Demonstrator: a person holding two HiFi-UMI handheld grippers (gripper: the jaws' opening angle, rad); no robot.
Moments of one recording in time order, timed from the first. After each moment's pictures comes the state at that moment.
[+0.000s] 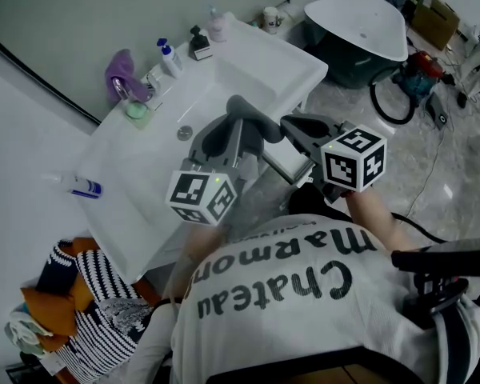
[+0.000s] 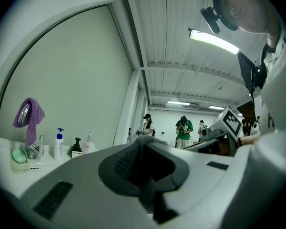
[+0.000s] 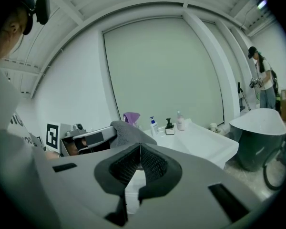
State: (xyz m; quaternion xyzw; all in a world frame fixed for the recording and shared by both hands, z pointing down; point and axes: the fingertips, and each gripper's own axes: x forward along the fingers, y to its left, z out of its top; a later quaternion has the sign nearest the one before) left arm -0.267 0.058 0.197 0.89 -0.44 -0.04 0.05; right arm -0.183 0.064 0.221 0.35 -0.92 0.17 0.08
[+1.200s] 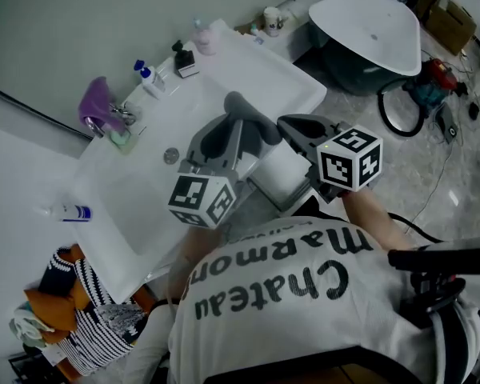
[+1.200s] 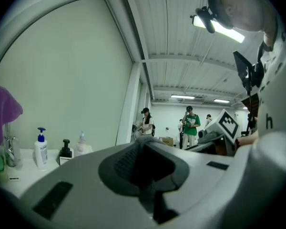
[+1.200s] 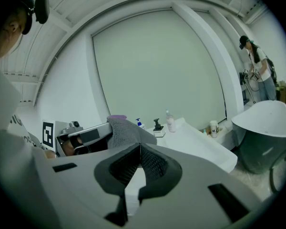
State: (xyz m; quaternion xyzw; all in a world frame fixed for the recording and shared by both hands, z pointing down) left arm -0.197 -0.046 0.203 0.89 -0.46 -0.01 0.04; right arm -0.122 -0.049 0.241 0.33 -0.92 0.19 0.07
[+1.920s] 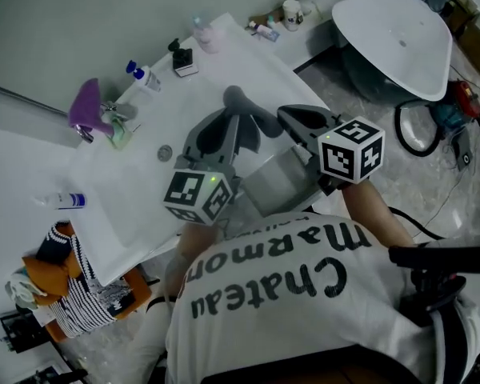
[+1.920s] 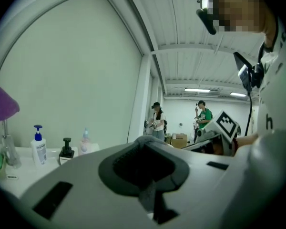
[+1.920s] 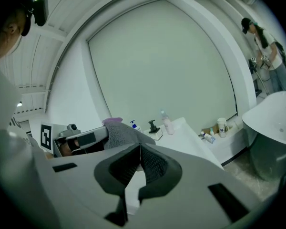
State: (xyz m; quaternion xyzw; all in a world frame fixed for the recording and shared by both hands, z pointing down) left arm -0.160 -0.131 0.207 0.84 -0.53 0.01 0.06; right arm -0.082 -0.153 0.245 0.25 -0.94 0.23 0.08
